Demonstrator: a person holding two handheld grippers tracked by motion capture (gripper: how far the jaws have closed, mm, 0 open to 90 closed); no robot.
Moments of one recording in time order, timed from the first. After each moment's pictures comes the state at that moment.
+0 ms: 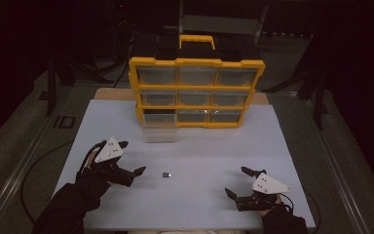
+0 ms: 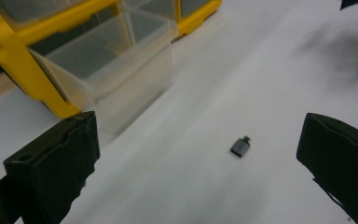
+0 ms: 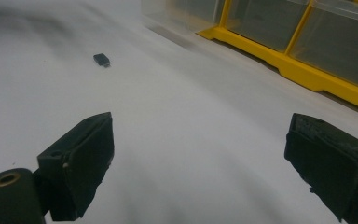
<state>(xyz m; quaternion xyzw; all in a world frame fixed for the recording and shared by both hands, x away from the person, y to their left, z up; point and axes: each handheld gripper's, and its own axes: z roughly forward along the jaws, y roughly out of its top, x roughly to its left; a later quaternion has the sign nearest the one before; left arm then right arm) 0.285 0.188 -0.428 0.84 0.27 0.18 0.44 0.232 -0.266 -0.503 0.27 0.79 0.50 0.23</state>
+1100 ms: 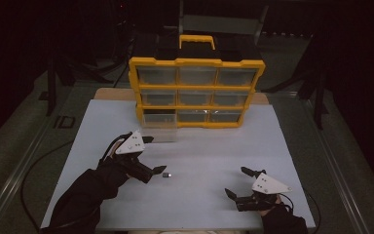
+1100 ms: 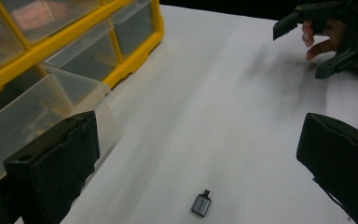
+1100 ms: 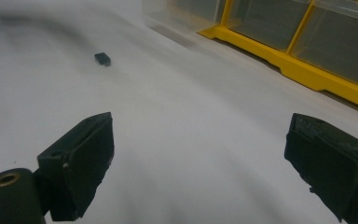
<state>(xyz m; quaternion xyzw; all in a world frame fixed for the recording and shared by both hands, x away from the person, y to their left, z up) 0.303 0.138 -0.418 0.85 0.18 0.13 0.48 0.233 -0.266 -0.503 0.27 0.79 0.50 0.23</state>
